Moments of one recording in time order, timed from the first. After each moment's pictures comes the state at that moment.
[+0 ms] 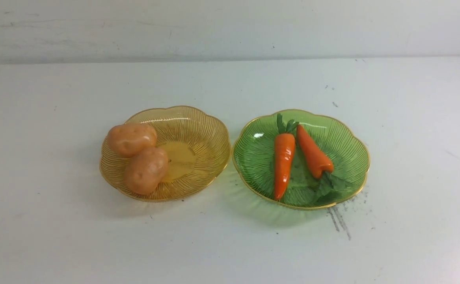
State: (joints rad) right arm 0.31 0.06 -0.48 -0.87 0.15 0.80; left arm -0.69 0.00 -0.48 0.56 0.65 -0.67
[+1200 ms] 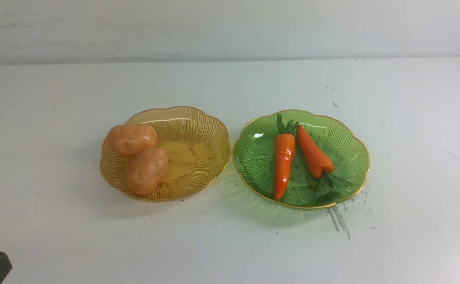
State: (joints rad) right arm 0.30 0.06 -0.47 -0.87 0.13 0.80; left arm -0.44 0.01 -0.26 0.14 0.48 -0.18
